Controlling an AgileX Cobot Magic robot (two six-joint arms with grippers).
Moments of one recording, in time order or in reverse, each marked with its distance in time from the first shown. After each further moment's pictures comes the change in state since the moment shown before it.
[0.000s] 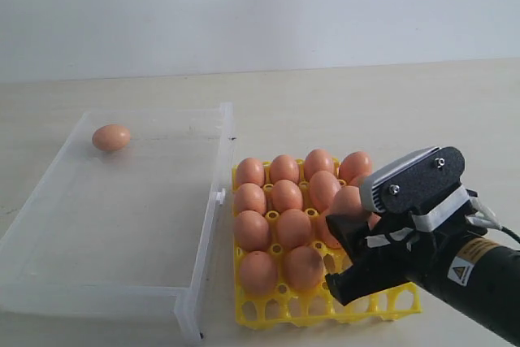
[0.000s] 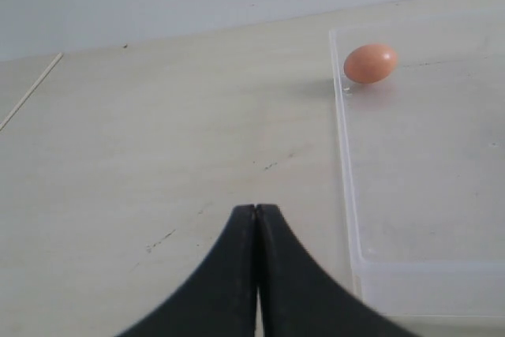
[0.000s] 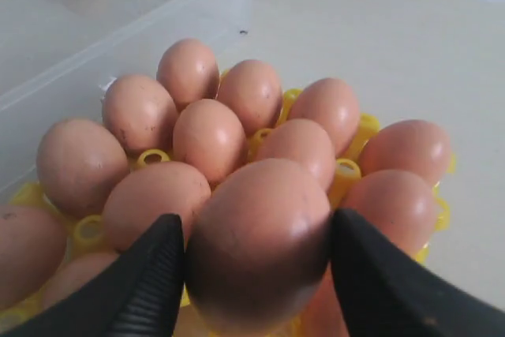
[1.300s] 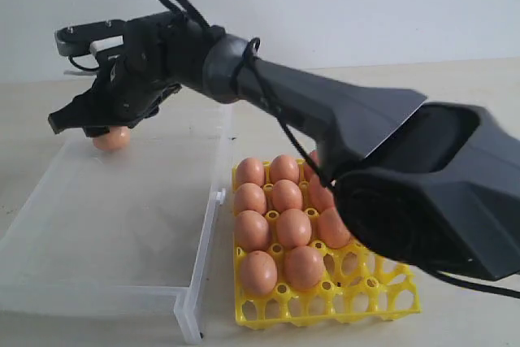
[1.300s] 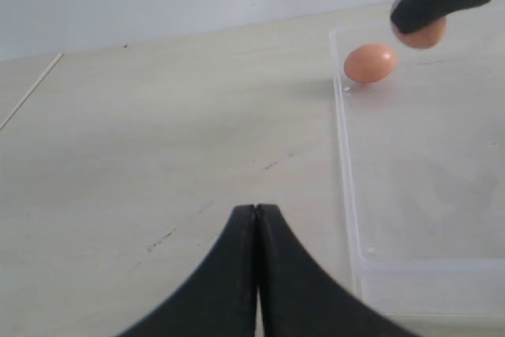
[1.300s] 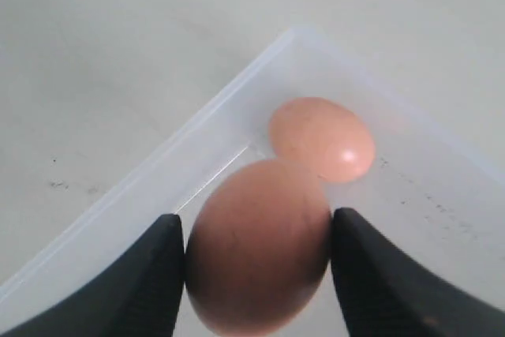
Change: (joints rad) left arm 0.000 0.000 0.000 0.000 0.000 0.000; right arm 0.058 1.076 -2.177 -0.239 1.455 0.292
